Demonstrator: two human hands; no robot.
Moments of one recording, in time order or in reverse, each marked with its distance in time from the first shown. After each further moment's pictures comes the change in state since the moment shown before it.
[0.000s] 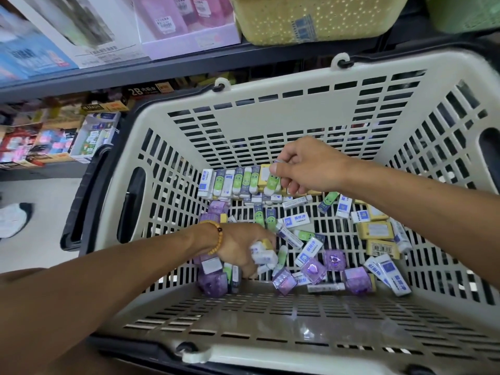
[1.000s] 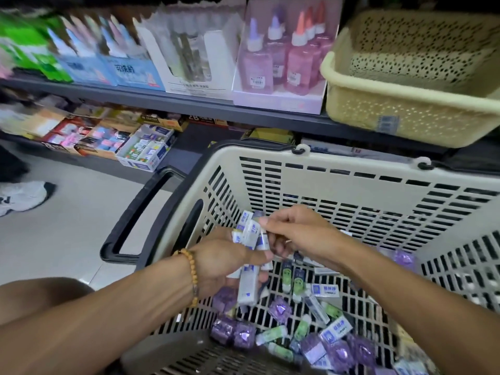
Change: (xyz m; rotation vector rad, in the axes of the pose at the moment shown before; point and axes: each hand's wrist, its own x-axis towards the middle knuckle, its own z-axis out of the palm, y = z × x) left_hand -0.077 -0.023 -0.025 -1.363 0.535 -0.096; right_hand 0.036 -0.046 0.056 0.286 -0.321 -0.043
